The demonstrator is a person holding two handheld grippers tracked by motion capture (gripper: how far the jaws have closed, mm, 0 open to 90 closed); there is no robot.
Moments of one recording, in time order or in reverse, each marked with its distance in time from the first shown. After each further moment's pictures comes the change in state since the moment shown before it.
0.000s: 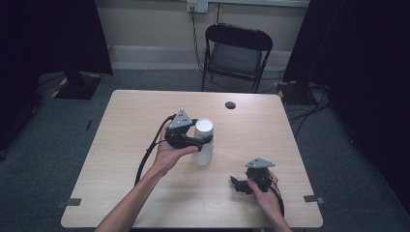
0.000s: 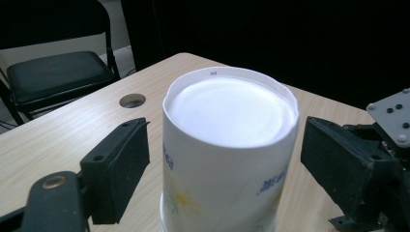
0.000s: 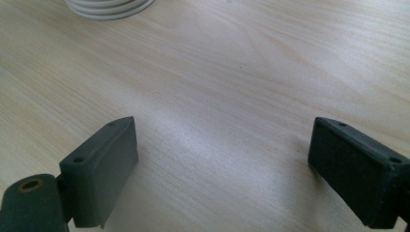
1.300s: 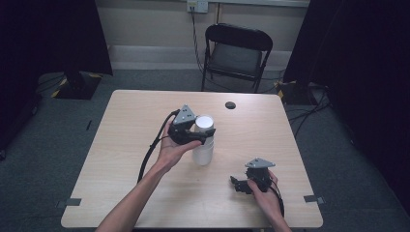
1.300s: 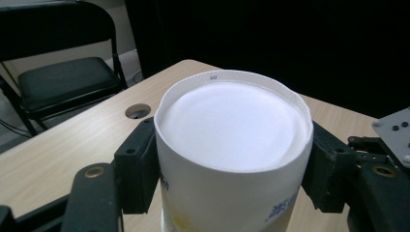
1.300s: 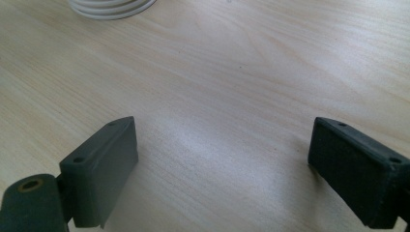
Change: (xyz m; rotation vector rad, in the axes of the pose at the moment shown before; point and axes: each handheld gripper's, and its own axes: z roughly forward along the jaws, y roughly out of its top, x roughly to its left) left arm -0.005 0.021 0.000 -0.001 0.031 0.027; right arm 0.000 0.000 0.000 0.000 0.000 0.000
